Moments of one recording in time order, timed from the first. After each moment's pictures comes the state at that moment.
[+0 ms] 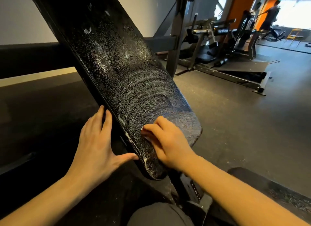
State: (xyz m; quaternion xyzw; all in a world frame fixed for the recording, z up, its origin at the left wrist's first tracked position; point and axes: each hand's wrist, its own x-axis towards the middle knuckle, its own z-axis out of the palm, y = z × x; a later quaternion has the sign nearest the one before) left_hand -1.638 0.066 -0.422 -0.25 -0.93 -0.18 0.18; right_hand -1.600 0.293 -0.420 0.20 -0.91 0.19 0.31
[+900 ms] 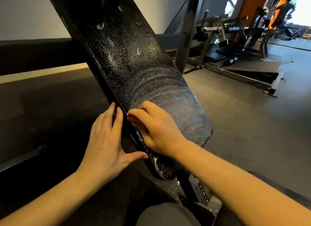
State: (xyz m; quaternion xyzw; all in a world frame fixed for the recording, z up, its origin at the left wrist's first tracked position) left_hand -1.641 0.065 -0.425 -0.26 -0.93 -0.19 0.19; right_hand -1.634 0.245 -0.389 0.29 -0.89 0.17 0.32
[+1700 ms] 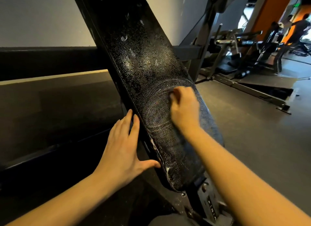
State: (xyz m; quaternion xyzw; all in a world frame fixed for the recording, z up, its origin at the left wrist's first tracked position) left_hand -1.641 0.065 -0.425 -0.27 -0.93 -0.17 0.17; right_hand -1.701 0.275 -0.366 -0.03 -0.89 0.25 0.37
